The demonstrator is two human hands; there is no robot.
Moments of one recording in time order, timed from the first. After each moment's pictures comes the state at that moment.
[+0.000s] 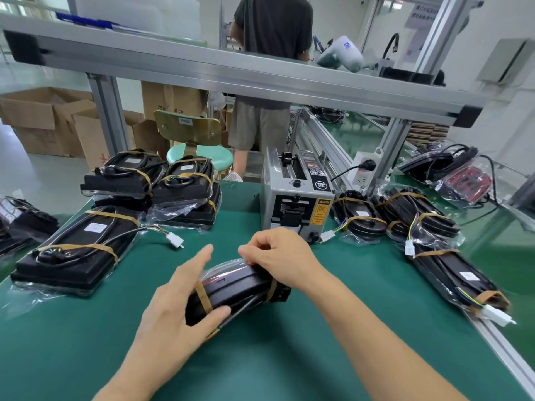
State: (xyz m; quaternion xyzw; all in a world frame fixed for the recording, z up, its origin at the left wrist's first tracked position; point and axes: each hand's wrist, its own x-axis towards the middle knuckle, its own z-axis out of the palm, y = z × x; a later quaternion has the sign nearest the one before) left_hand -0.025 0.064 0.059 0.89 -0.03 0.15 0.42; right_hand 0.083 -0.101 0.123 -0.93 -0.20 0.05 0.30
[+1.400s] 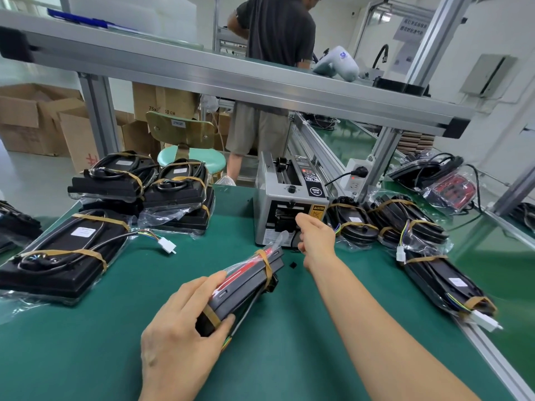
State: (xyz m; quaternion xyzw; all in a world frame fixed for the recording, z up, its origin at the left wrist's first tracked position) left_hand -0.018 0.032 0.041 0.85 0.01 0.38 0.36; right_hand 0.167 -0.134 0.084 -0.65 0.20 -0.04 0.73
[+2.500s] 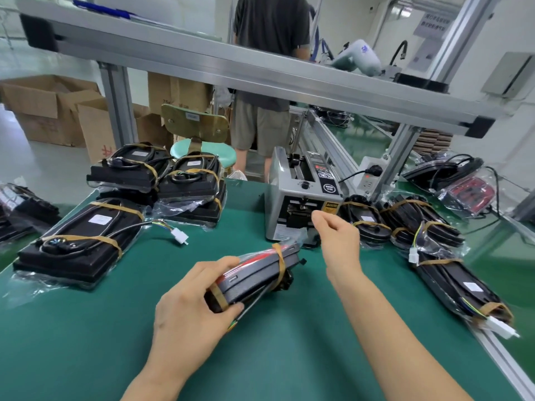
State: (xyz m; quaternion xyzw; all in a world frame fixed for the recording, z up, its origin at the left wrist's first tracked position) left_hand -0.015 0.046 0.052 0.87 0.01 0.26 0.42; right_hand 0.116 -0.139 0.108 -0.73 0.05 -0.11 0.68
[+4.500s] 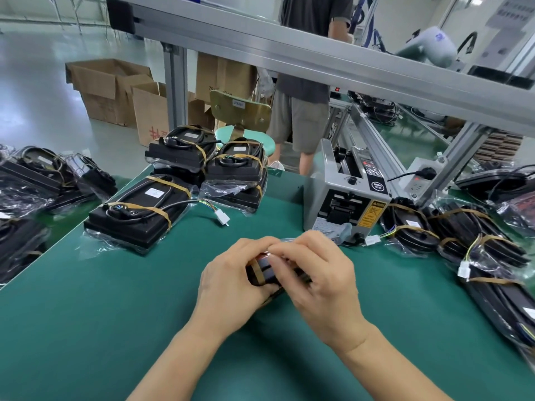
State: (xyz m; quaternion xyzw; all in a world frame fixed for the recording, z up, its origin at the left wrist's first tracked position) left_hand -0.014 0.047 0.070 0.86 0.04 0.20 0.47; right_hand 0.031 -0.087 0.101 -0.76 -0.44 -0.32 0.36
